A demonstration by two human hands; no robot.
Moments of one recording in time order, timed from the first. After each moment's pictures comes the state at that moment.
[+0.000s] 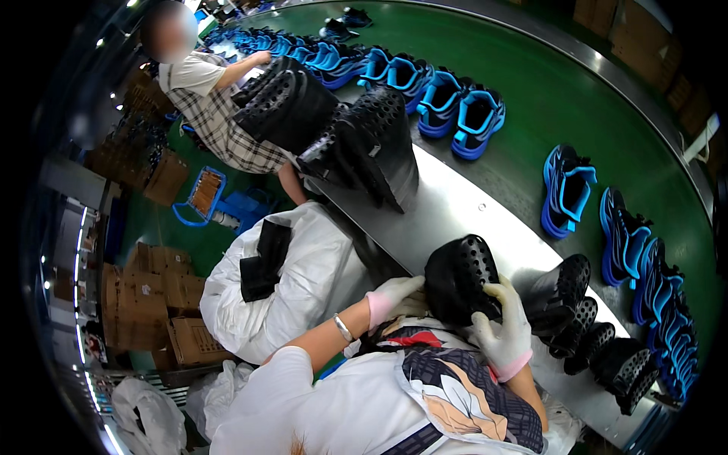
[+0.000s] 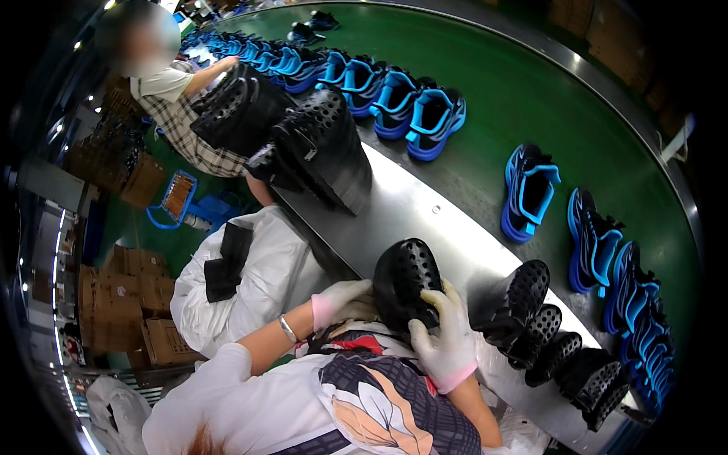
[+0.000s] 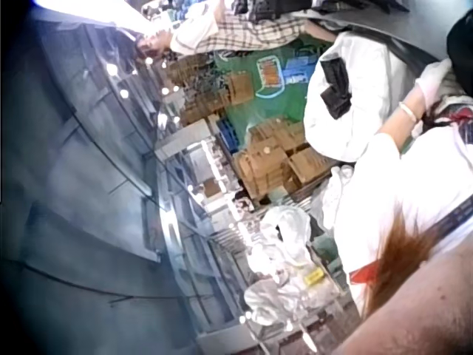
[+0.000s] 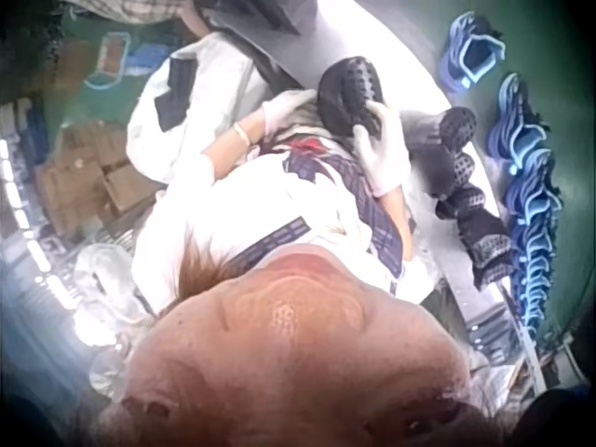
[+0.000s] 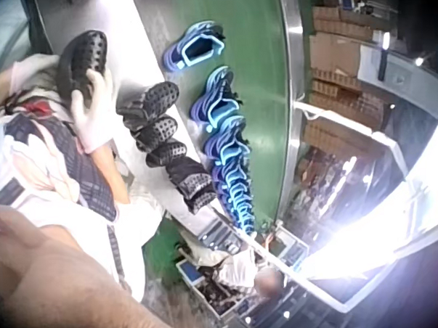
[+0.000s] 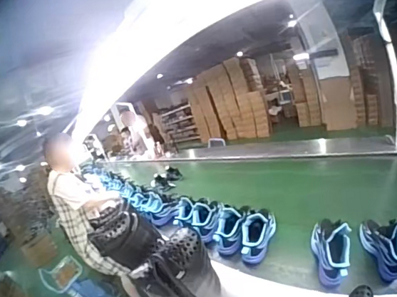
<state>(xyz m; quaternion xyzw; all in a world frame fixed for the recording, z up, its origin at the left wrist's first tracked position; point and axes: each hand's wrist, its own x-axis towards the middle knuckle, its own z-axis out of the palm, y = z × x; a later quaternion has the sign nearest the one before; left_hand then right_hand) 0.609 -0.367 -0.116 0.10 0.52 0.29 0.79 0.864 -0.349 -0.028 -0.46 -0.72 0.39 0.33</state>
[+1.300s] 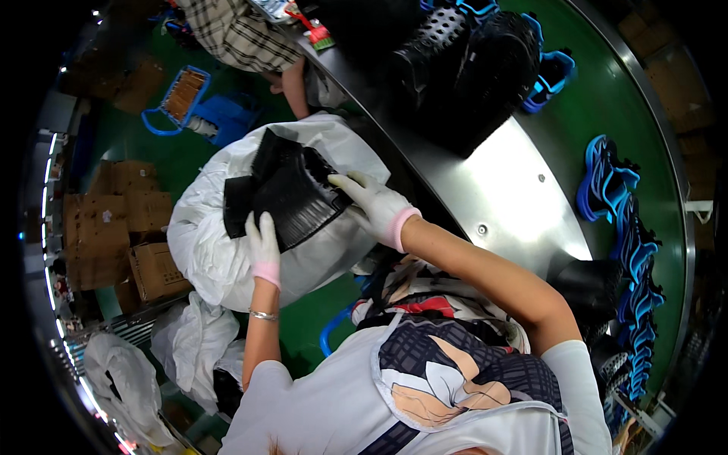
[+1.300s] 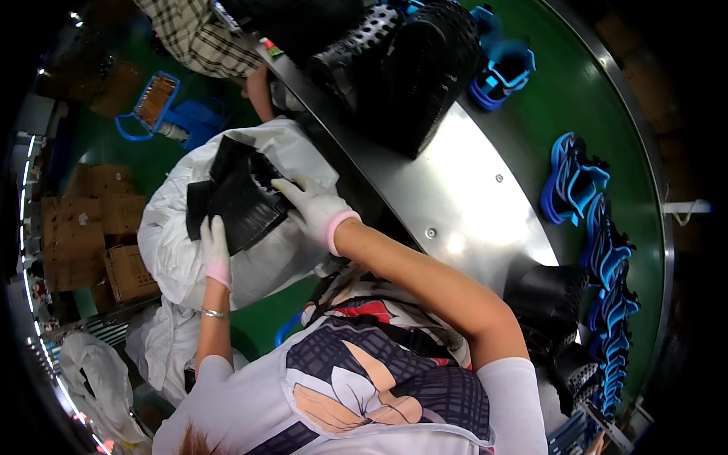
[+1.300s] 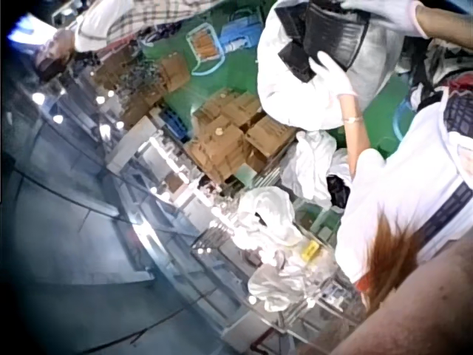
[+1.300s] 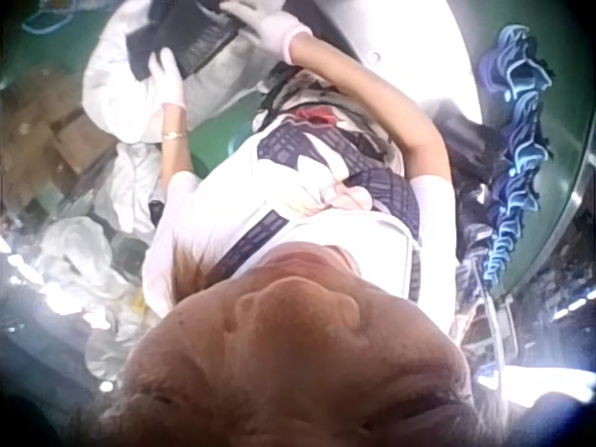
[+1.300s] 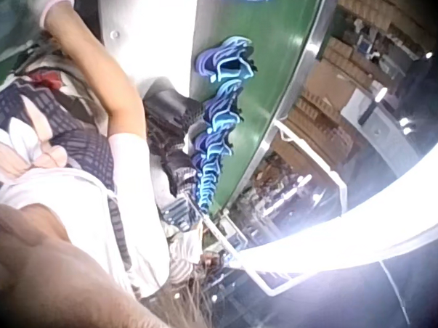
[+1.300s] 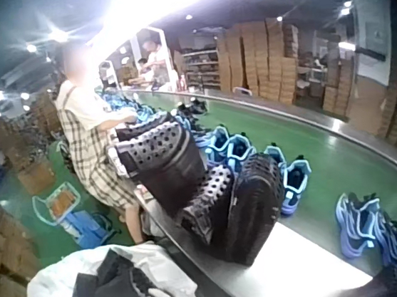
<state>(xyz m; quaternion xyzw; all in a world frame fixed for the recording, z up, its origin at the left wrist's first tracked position) 0.405 -0.537 -0.127 0.16 0.90 0.39 0.12 0.568 -0.327 -0.126 -0.13 -0.88 0.44 0.12</state>
